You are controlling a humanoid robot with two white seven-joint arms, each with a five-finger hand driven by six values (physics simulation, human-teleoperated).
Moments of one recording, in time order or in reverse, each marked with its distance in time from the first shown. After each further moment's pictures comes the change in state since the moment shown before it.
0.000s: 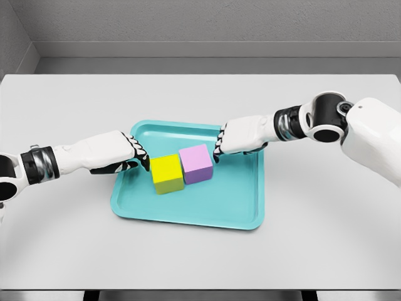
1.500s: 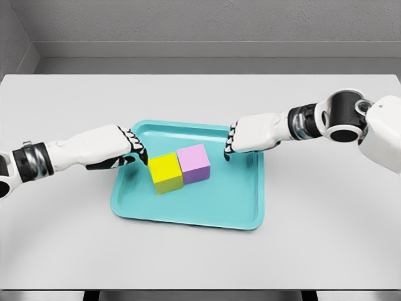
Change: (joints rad) left arm 0.015 0.005 0.046 -0.035 0.012 0.000 -0.003; right arm -0.009 -0.078 0.002 -0.080 -0.002 0.000 0.000
